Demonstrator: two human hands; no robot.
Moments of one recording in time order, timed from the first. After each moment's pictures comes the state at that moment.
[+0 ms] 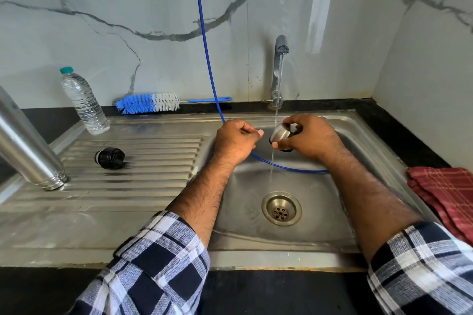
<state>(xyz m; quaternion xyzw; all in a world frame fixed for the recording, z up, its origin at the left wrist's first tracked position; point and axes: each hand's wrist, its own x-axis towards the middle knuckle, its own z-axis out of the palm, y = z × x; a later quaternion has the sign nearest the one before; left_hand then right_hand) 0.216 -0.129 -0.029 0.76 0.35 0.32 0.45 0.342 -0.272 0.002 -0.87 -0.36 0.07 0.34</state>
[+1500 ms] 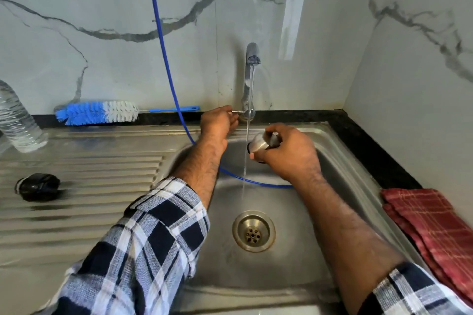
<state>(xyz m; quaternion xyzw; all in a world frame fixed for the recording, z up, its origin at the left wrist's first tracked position) 0.339 -0.069 -0.019 0.47 0.34 0.36 0.73 0.362 -0.267 -0.008 -0.86 -0.33 -0.02 0.38</state>
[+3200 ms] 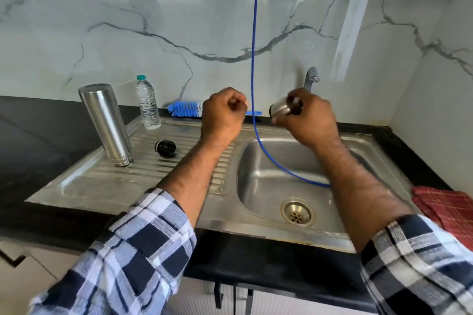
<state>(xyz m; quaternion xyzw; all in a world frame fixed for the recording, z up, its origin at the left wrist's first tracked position) 0.090 -0.117 0.072 0.75 0.28 0.53 0.26 0.235 -0.263 0.094 -0.78 -0.43 -0.10 0.45</state>
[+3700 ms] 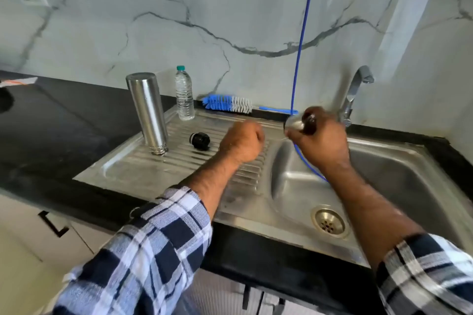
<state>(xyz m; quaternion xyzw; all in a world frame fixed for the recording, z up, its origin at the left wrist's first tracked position) 0.052 -0.081 0.017 0.84 0.39 0.32 0.20 0.213 -0.207 0.039 -0.79 -0.47 -0.05 0.39</state>
